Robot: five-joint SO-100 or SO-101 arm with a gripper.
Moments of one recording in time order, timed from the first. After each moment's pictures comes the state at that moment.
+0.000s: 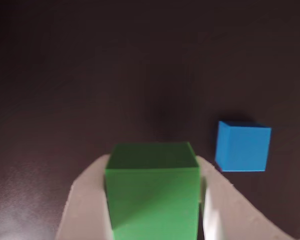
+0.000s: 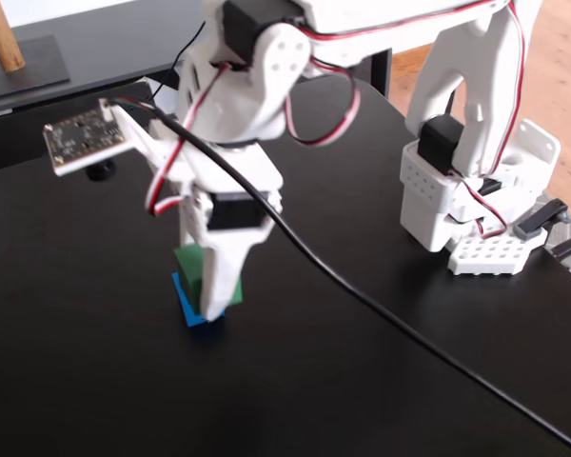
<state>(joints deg) -2.8 99.0 92.0 71.9 -84.5</state>
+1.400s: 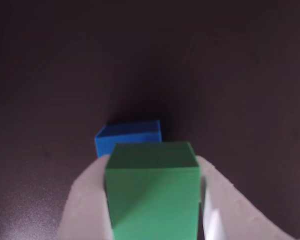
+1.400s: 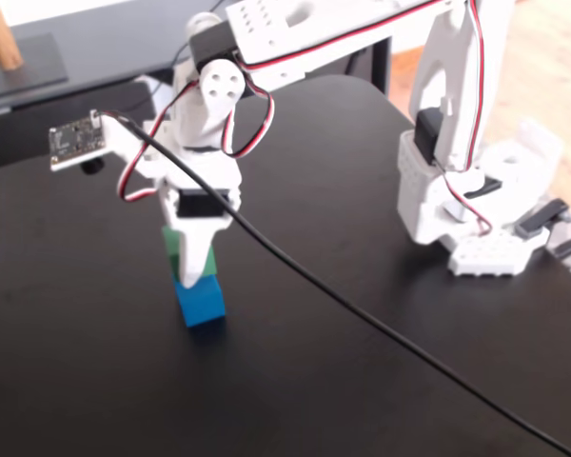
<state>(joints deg) 13.2 94.1 104.9 57.0 -92.7</state>
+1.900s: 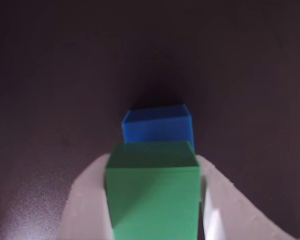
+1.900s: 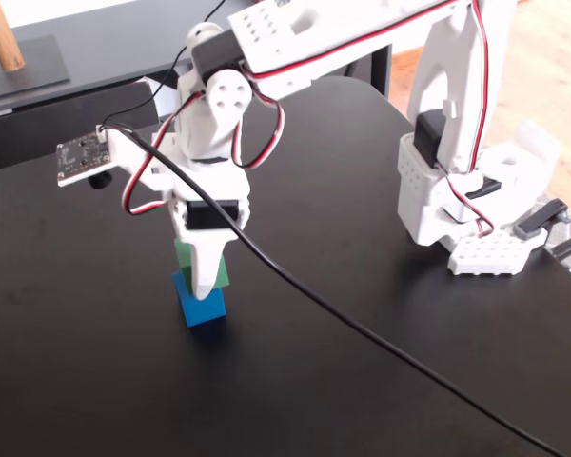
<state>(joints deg) 9.6 94.1 104.9 59.5 -88.8</state>
